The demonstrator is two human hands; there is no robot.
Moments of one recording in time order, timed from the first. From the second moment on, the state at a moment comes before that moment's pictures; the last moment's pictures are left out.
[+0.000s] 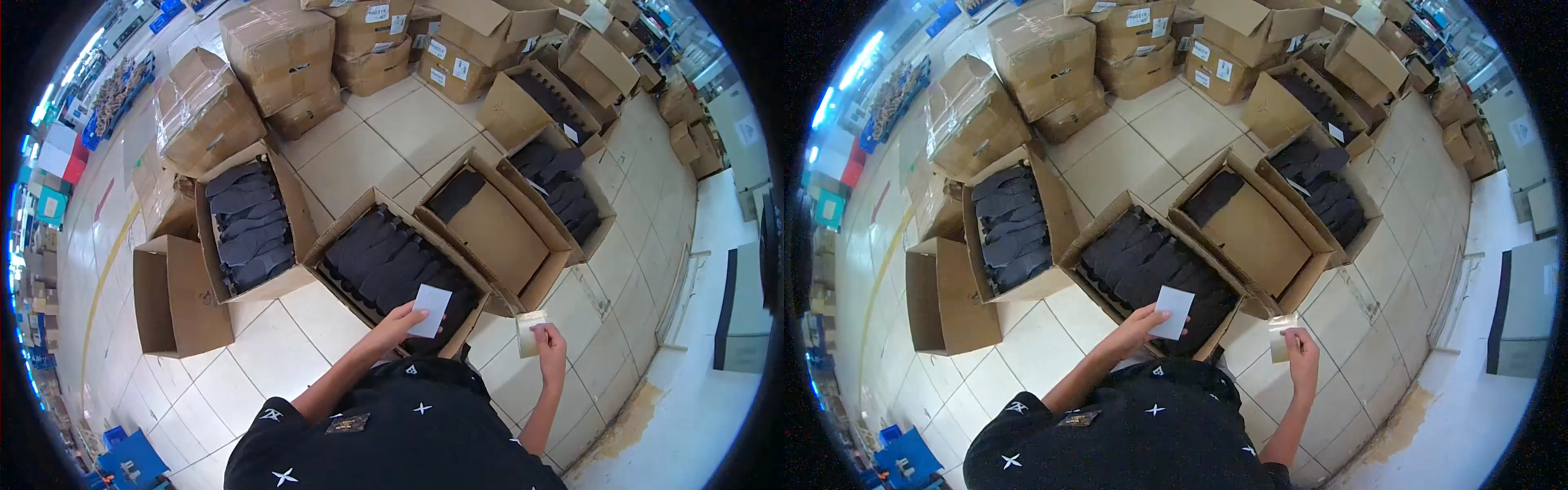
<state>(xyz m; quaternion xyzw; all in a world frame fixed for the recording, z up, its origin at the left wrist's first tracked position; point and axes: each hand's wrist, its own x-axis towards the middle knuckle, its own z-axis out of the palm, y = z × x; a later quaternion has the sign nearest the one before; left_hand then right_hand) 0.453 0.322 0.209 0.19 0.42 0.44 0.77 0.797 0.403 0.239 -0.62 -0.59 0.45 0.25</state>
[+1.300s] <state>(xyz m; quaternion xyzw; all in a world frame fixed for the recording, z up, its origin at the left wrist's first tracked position) 0.433 0.277 0.057 0.22 0.81 0.47 0.28 0.766 0.356 0.021 -0.53 -0.78 0.32 -0.13</state>
